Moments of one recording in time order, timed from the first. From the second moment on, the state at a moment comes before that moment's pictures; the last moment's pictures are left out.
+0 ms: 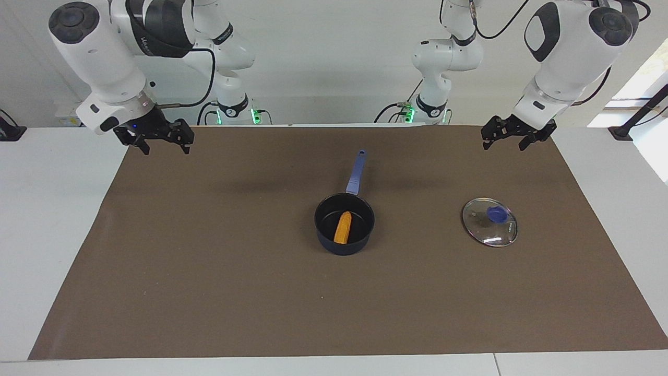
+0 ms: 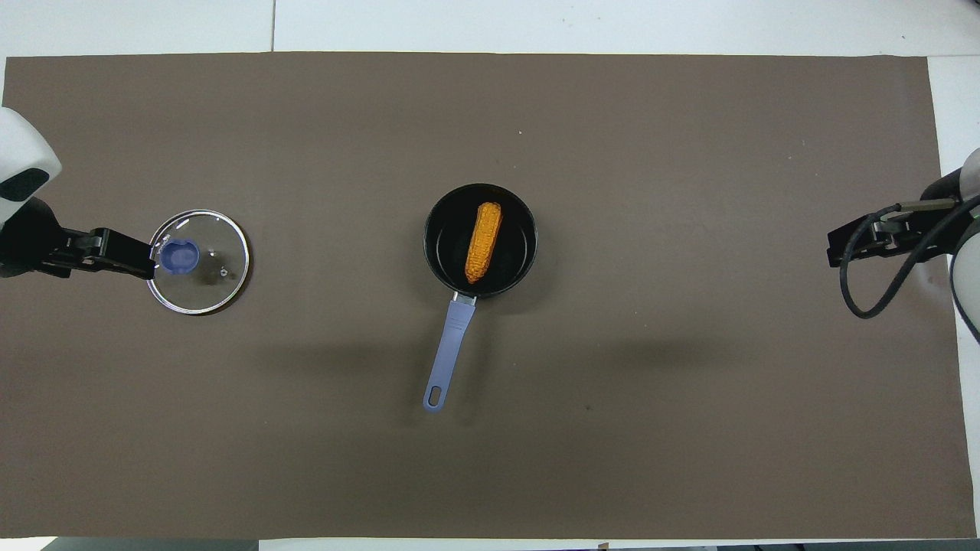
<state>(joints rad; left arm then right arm) -0.10 -0.04 0.01 -1.69 -0.02 1.55 0.02 -0.01 0.01 0.01 -1.66 -0.03 1.54 -0.02</state>
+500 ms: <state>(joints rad) -0.09 -0.04 0.01 -1.66 -0.02 1.53 0.01 -0.01 0.01 0.01 -1.66 -0.03 1.54 -0.03</state>
